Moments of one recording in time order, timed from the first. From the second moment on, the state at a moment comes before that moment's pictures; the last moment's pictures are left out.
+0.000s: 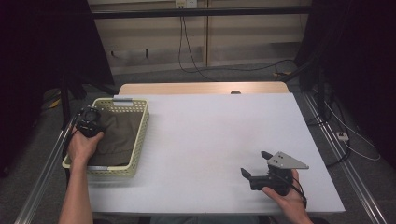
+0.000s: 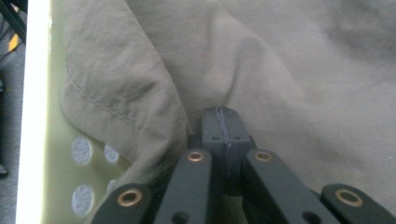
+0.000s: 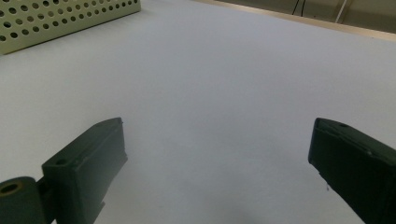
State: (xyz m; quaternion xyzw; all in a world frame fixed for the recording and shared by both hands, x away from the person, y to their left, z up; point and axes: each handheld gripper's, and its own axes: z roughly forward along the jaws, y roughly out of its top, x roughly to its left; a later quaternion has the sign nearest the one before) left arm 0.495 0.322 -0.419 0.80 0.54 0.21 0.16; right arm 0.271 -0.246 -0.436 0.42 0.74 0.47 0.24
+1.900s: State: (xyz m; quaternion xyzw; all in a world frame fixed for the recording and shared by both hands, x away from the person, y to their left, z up) left arm 0.480 0.346 -0.362 0.72 0.53 0.18 0.42; right arm 0.271 -0.250 -0.436 0.43 0.73 0.47 0.24
